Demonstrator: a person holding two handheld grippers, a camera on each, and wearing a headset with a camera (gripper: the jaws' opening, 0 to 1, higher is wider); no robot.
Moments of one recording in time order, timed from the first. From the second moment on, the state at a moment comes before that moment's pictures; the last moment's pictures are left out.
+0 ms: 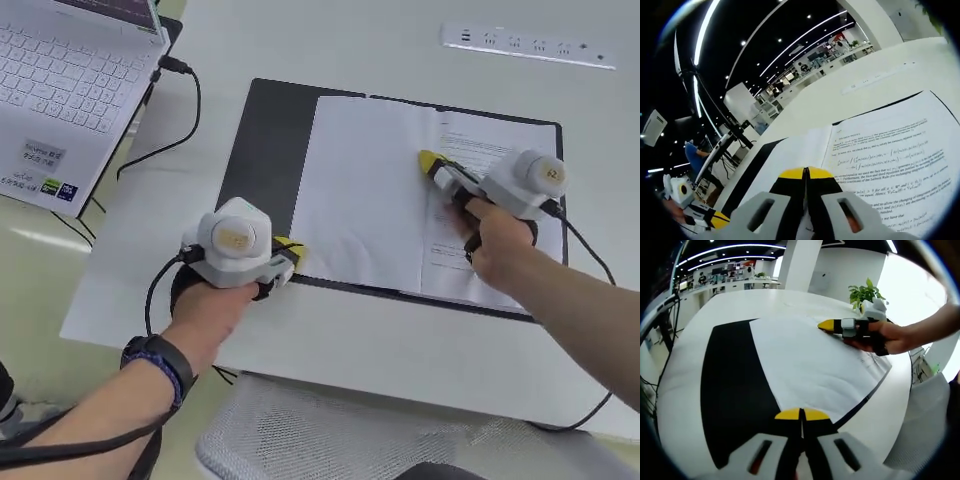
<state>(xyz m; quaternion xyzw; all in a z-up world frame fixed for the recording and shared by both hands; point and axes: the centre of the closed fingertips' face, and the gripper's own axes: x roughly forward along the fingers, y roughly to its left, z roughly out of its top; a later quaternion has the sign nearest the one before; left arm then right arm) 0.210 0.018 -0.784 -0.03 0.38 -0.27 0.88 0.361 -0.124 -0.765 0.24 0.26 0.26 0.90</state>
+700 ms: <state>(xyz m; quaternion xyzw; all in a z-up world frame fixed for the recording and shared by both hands) 0.209 0.019 -0.784 -0.02 0.37 -0.28 0.89 0.304 -0.123 -0.764 0.25 0.26 0.27 0.89</state>
